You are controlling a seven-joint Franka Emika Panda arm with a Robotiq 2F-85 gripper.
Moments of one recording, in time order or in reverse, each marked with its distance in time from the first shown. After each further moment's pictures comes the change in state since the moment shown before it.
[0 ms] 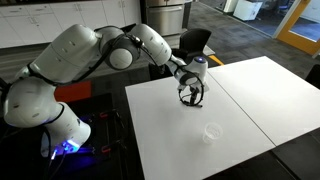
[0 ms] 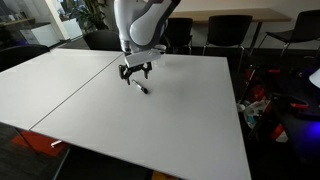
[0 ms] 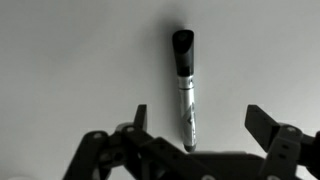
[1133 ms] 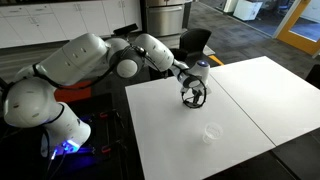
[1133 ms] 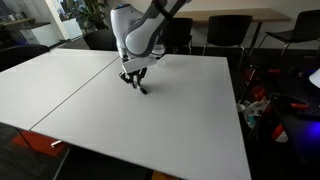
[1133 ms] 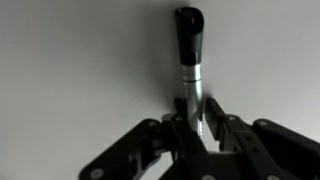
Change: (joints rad) arm 0.000 0.136 -0.020 0.184 0.000 -0.063 0.001
